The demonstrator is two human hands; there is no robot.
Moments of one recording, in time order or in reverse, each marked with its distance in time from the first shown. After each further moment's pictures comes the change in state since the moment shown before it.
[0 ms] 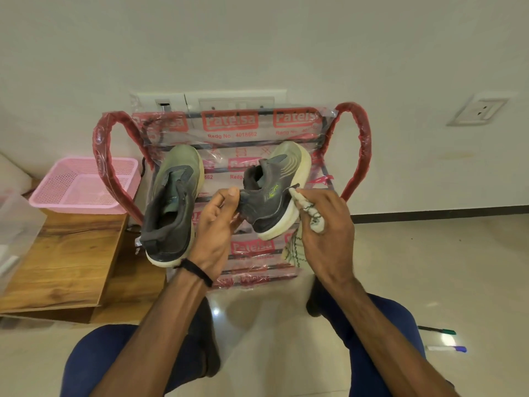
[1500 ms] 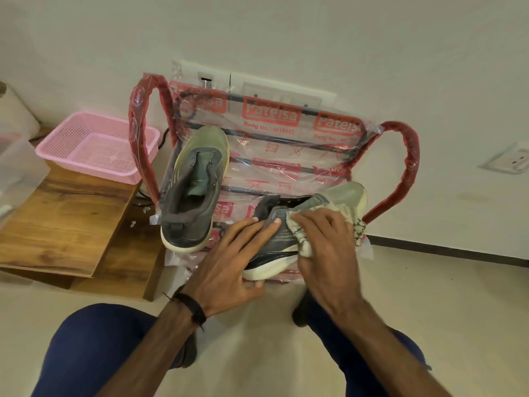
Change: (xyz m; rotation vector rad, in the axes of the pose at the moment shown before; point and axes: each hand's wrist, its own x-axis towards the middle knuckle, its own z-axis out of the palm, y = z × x) left_hand -0.037 -0.049 -0.058 1.195 -0.297 0.525; right_hand -0.005 -0.023 0.017 -0.415 -0.365 -0.280
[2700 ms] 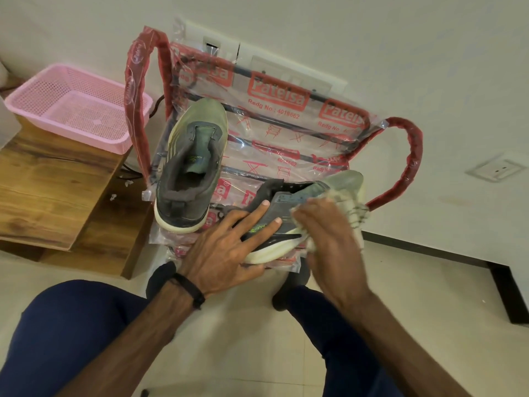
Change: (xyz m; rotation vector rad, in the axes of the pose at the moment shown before) left_hand 0.000 -0.009 0.017 0.272 0.151 0.140; right_hand -0.007 0.018 -0.006 -0.098 -0.106 -0.155
